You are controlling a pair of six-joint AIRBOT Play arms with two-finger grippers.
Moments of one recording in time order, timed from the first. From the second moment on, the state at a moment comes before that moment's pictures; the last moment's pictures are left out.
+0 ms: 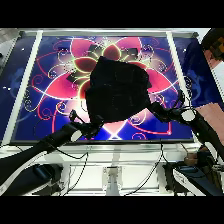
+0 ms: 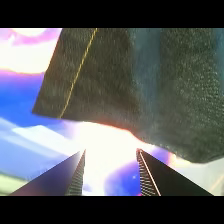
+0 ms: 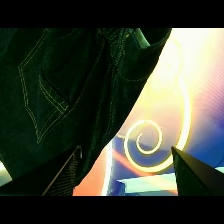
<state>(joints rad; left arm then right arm) -0.74 -1.13 0.55 1.33 -0.37 -2.90 0.01 -0.98 0.54 -0.91 0.66 1.70</state>
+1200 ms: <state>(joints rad) -0.66 -1.21 0.55 1.39 -0.12 -2.90 0.01 -1.29 0.60 -0.43 0.56 1.60</state>
